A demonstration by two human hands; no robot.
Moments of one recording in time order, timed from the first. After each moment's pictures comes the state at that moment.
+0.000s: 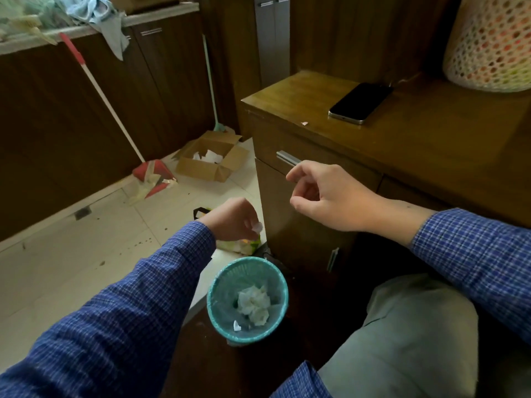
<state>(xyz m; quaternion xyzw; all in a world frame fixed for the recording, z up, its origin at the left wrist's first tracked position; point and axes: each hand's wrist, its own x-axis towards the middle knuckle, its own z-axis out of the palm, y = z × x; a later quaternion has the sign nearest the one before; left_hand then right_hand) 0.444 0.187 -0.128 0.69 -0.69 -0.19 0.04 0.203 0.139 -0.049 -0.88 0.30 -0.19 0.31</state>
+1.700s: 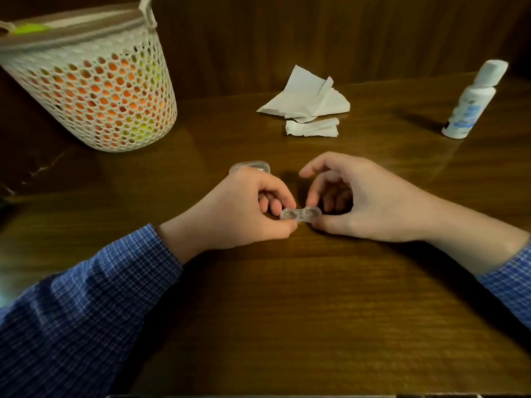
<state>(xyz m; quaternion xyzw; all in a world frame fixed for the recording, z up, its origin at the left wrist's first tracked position) -0.070 0.009 -0.006 0.26 -0.89 -0.35 0.13 -0.285 0.105 -0.006 -0.69 0.60 -0.29 0.28</state>
